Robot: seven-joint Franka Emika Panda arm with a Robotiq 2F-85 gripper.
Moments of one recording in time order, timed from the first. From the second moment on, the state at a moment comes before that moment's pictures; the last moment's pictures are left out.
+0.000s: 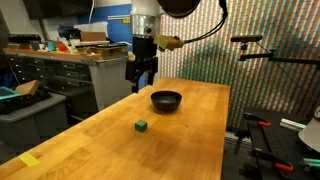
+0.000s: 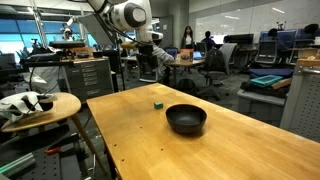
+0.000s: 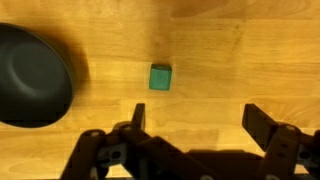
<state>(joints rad) 0.15 0.27 0.17 -2.03 -0.07 2.39 0.35</state>
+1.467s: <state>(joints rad) 0.18 0.58 0.08 -1.87 -0.07 2.48 0.29</state>
